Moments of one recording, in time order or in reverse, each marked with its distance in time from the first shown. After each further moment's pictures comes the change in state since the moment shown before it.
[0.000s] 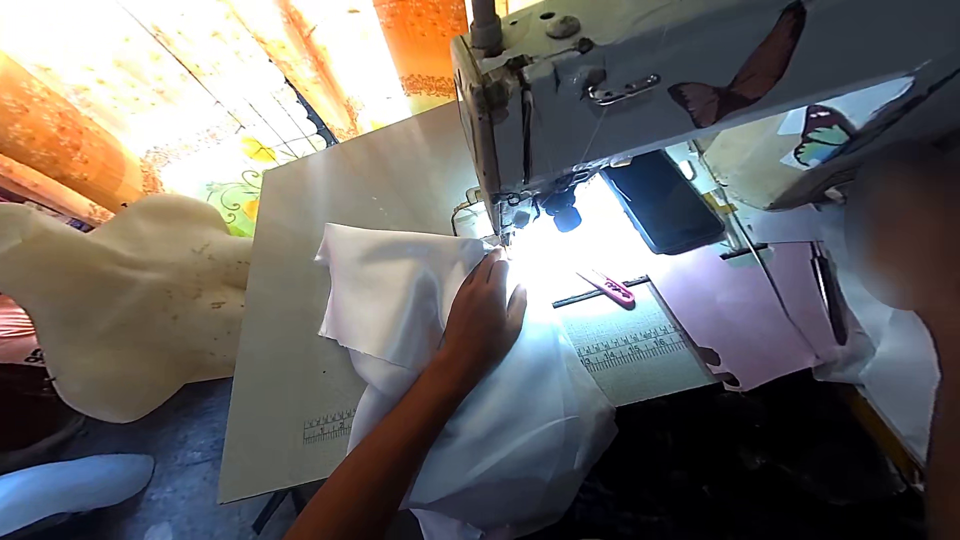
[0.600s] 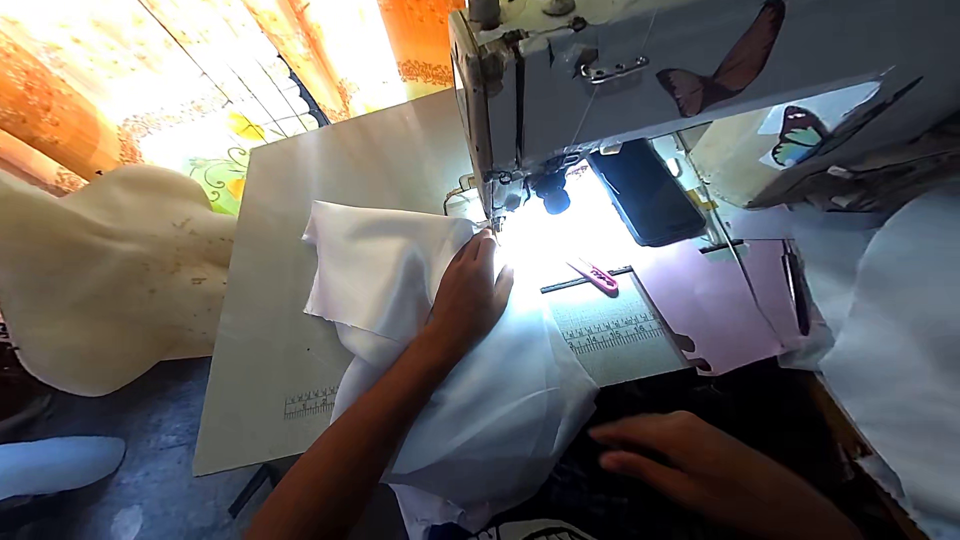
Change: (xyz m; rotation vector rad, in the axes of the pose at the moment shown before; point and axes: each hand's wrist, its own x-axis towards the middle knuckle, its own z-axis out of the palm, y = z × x) left_hand 0.006 -0.001 -0.001 -0.025 0.033 0.013; right_hand -0.187 -0.110 -0.028 0.695 -0.787 -0.692
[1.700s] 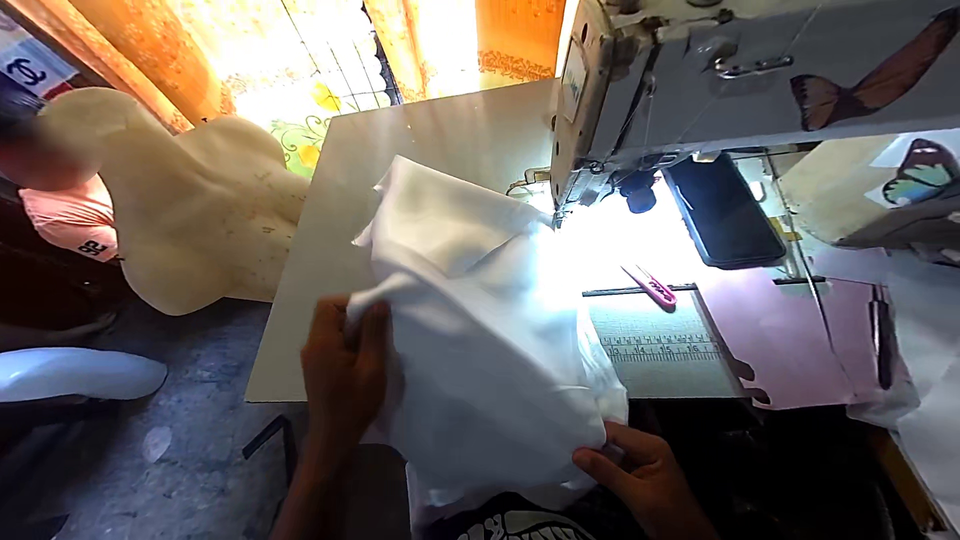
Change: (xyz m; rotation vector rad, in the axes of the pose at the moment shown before) left_hand -0.144 -0.006 -0.121 -0.105 0.476 -0.460; right_hand 0.030 -0.016 0.082 0.759 0.380 -0.016
